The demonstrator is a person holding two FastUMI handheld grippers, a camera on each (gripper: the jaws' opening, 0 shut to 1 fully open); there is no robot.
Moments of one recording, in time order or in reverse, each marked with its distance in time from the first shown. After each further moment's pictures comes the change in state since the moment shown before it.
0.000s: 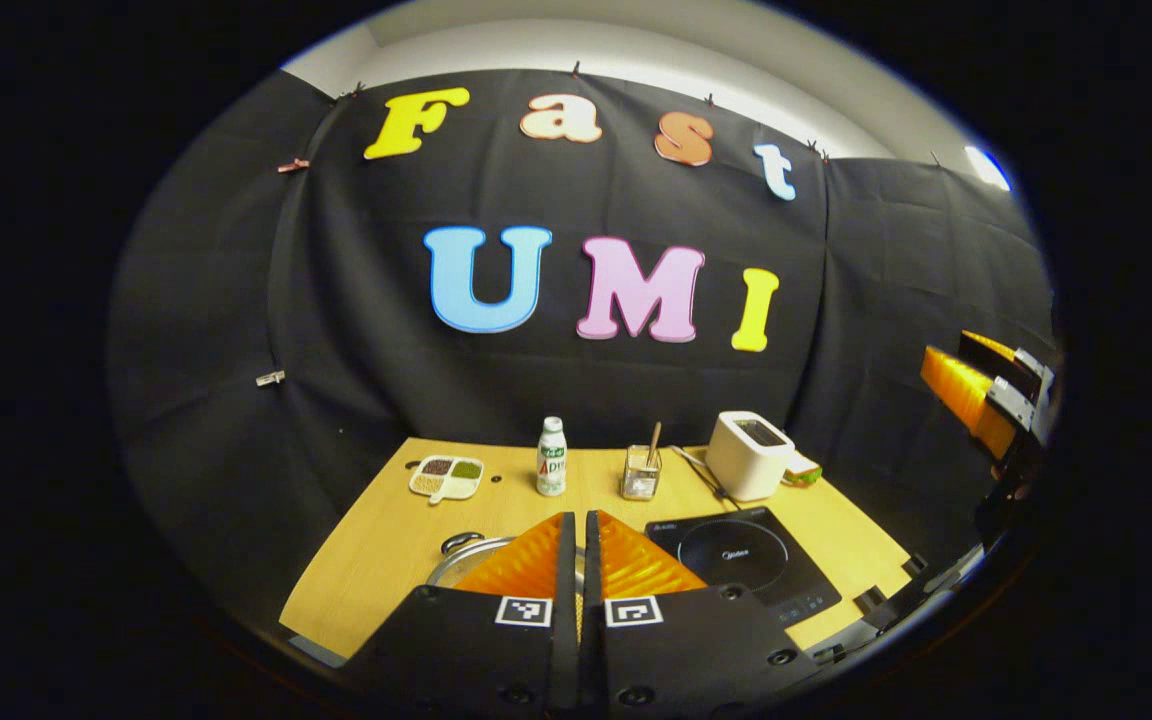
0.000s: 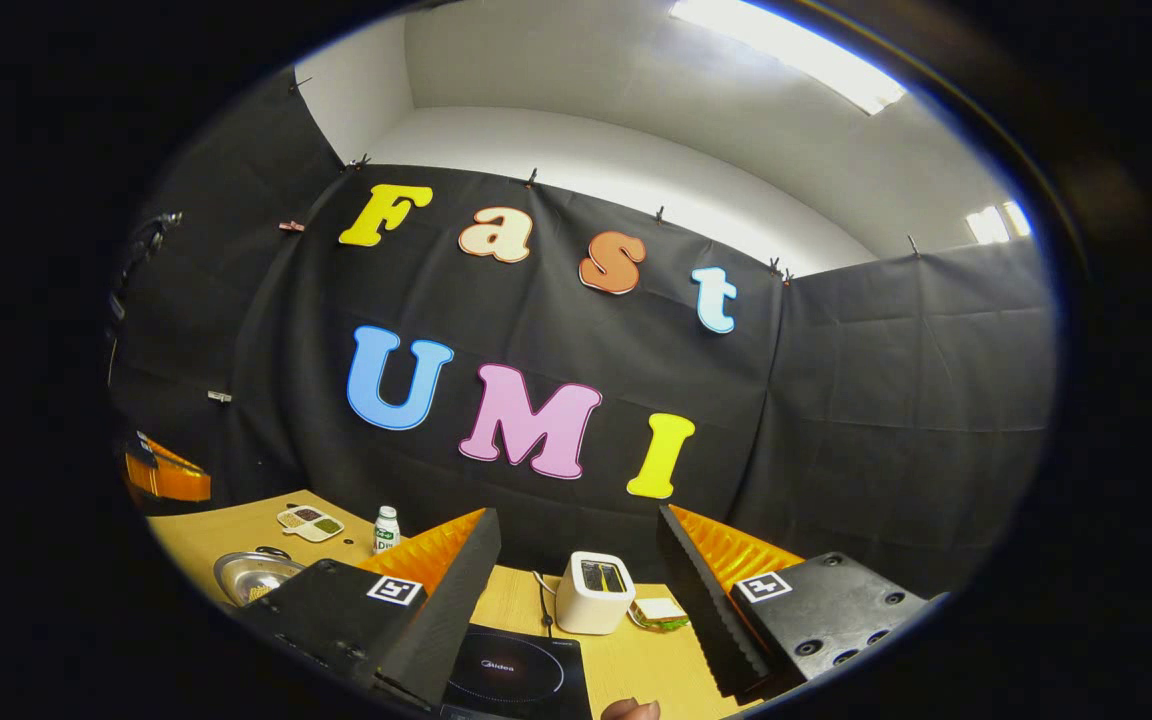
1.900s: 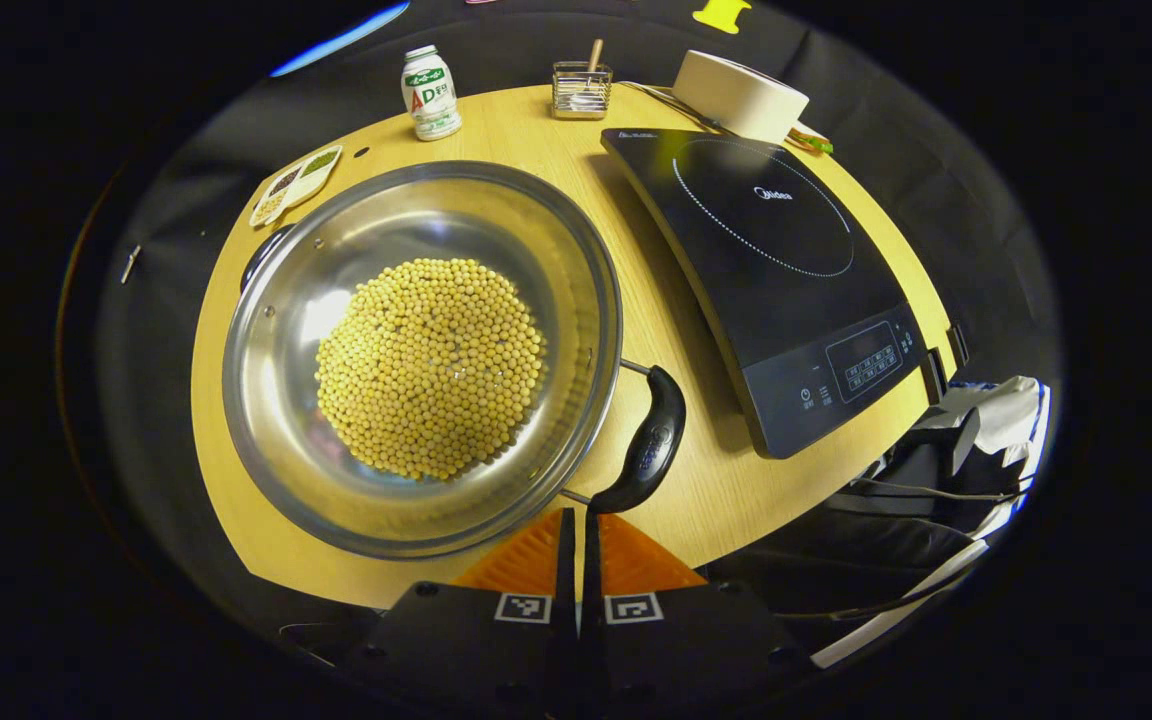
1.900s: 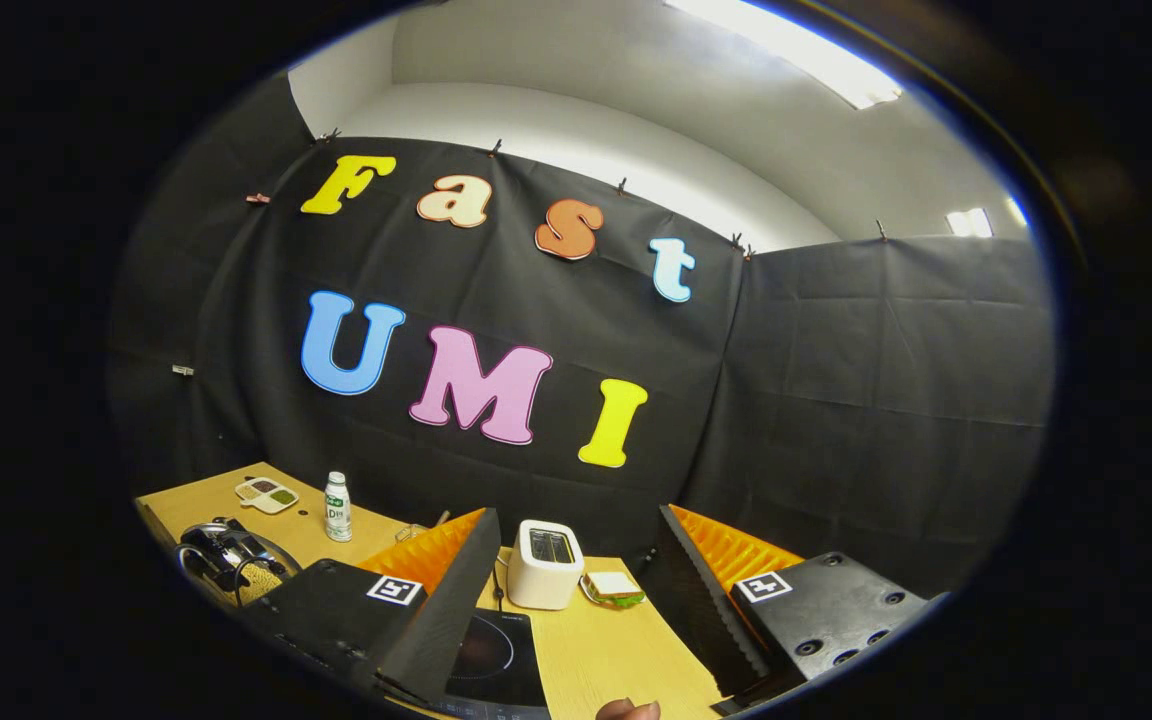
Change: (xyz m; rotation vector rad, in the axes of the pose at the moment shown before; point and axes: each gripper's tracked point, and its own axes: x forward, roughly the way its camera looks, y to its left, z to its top) left arm 0.056 -0.030 -0.285 0.149 1.017 -0.180; right arm -0.009 -0.060 -0.039 -0.028 0.090 -0.117
